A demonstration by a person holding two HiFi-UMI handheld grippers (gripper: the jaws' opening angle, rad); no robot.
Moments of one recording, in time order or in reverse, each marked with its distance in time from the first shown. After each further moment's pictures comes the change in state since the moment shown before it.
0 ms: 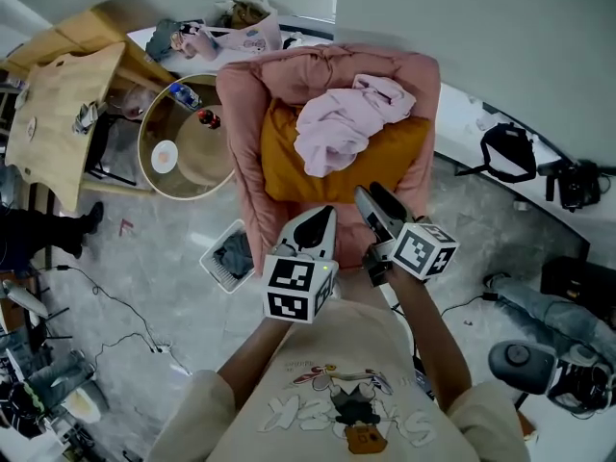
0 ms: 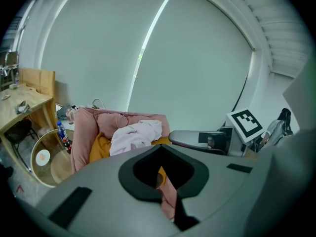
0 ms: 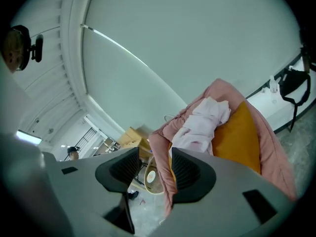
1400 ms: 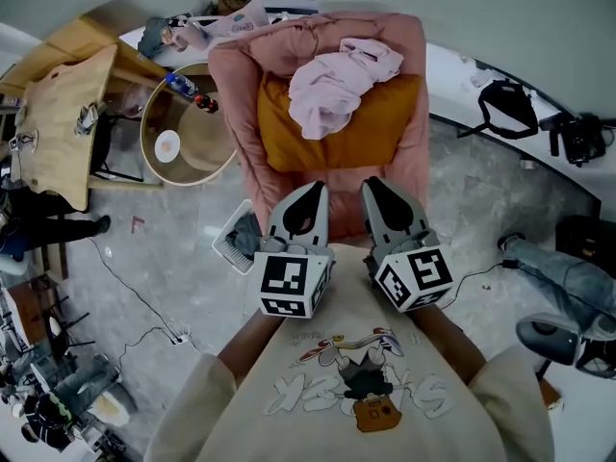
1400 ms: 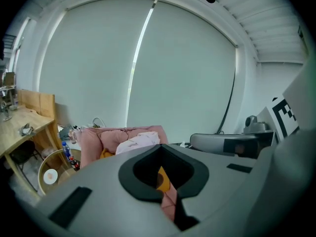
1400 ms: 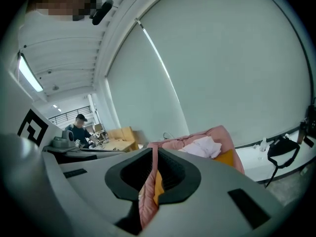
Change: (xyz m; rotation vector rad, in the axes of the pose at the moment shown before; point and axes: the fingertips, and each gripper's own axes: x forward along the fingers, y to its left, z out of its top) left arm -0.068 -0.031 0.016 0.160 -0.132 0.018; right arm -0.096 0.088 -0.009 -0.458 -0.153 -0.128
